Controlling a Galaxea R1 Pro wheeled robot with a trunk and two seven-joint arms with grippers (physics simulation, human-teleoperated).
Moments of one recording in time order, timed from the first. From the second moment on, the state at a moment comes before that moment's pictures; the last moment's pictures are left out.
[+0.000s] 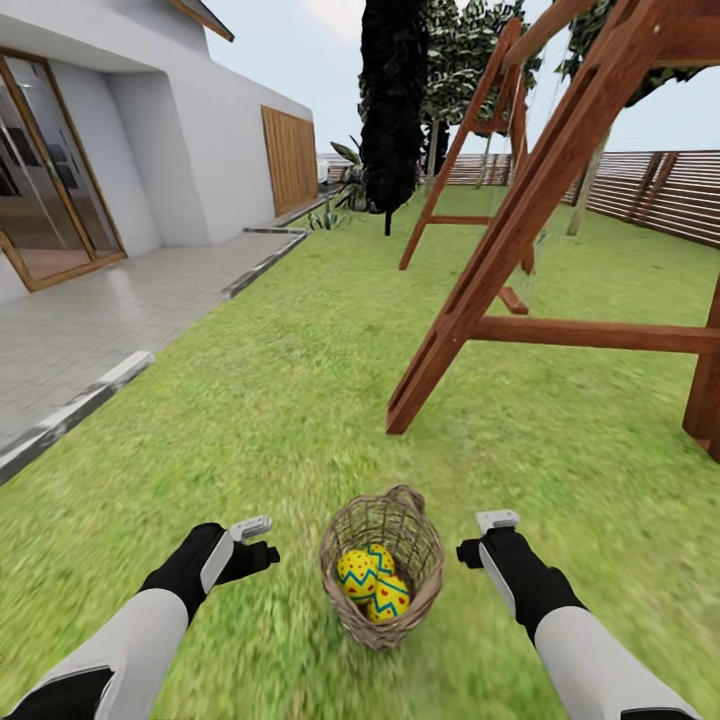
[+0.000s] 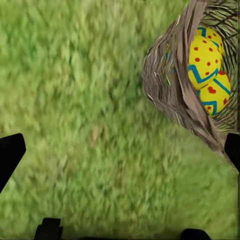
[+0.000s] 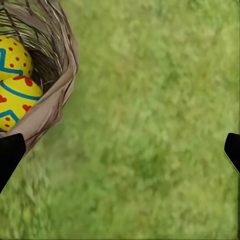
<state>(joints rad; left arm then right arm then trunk) -0.76 -0.02 0.20 -0.45 0.10 0.69 0.01 -0.69 0.00 0.04 -0.60 0.06 0.62 -0.14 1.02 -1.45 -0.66</state>
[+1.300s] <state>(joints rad) -0.74 -0.03 0.31 -0.32 0.44 0.58 0.11 -0.69 0.00 0.04 -0.59 0.05 0.62 -0.13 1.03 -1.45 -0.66</state>
